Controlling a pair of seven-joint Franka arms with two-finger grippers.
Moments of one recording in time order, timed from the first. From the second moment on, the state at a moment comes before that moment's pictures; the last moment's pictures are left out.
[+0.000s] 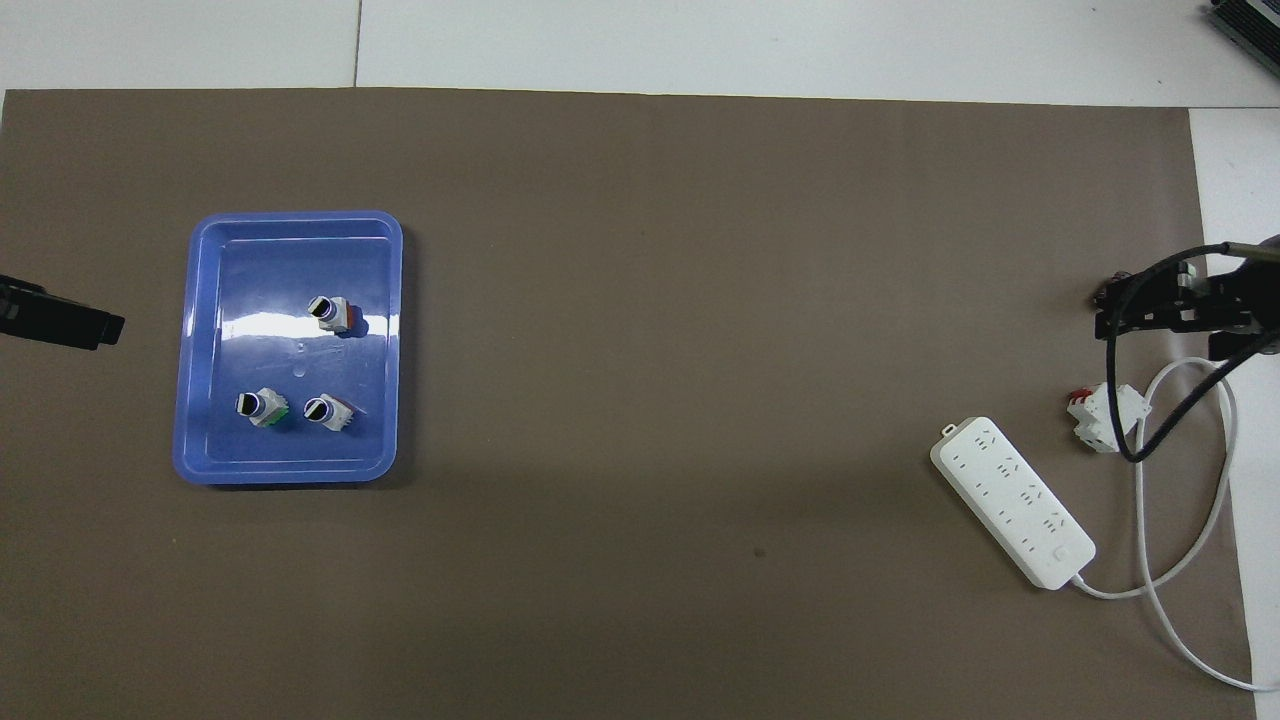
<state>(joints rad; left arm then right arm) 0.08 -0.02 -0.11 -1.54 -0.03 1.56 0.33 0.07 0.02 -0.10 -1.54 0.03 1.49 0.17</state>
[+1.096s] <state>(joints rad) -0.12 -0.03 0.09 -1.53 -0.03 1.48 0.17 0.06 0.02 -0.10 -1.54 0.03 1.49 0.17</state>
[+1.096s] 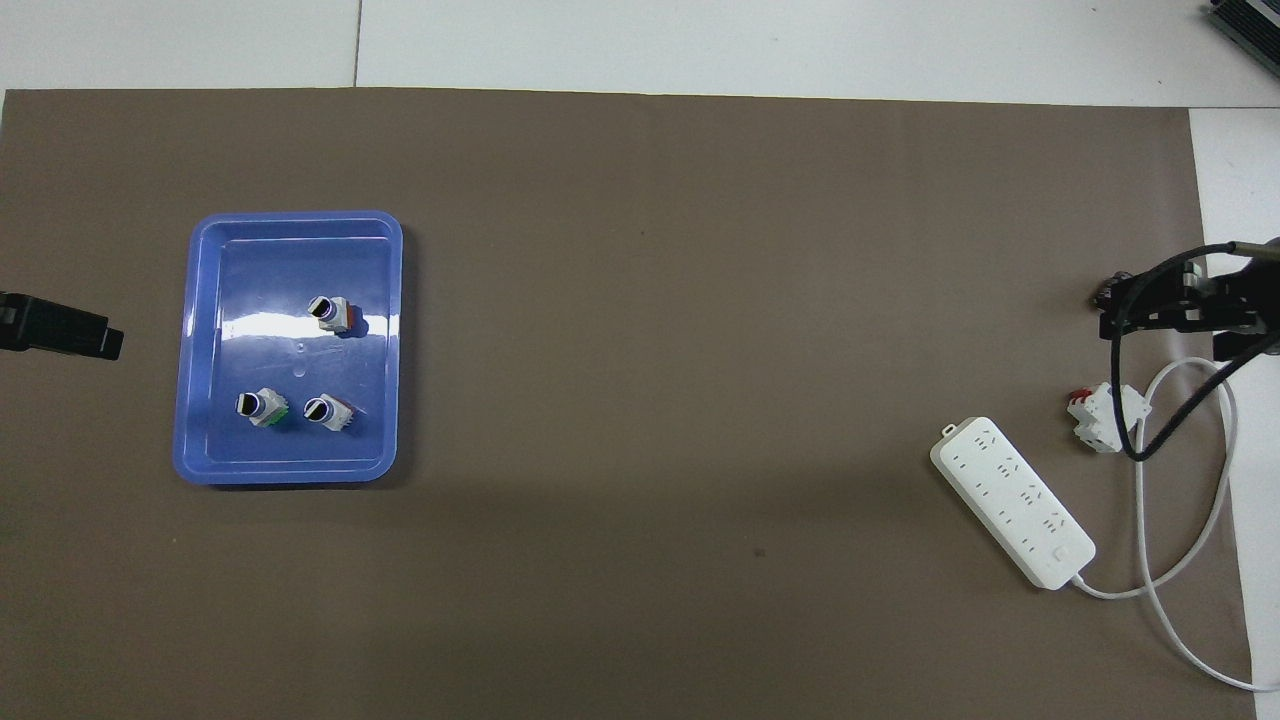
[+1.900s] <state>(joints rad) -0.10 -0.04 0.03 -1.53 -0.03 1.44 0.10 0.05 0.02 -0.10 -1.54 0.00 1.52 0.17</state>
